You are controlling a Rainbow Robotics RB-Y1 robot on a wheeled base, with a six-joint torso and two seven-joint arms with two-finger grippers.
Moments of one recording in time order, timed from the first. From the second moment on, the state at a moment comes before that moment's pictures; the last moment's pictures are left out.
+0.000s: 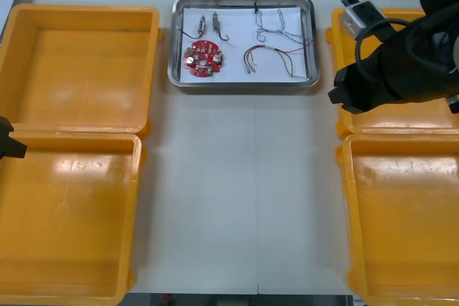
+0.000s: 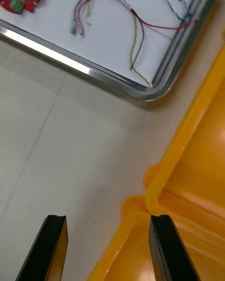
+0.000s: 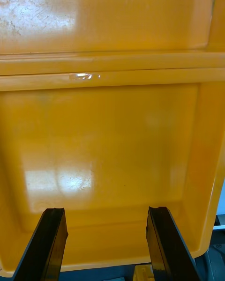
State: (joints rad) right arm -0.62 -0.61 0.07 -2.21 -0.77 1.92 1.27; left arm -0.16 0.96 0.33 -2.25 1.12 1.91 -1.12
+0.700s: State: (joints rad) right arm -0.27 -0.74 -0.31 -2.21 -0.84 1.92 1.20; left arm -0.16 0.96 0.33 -2.25 1.12 1.91 -1.12
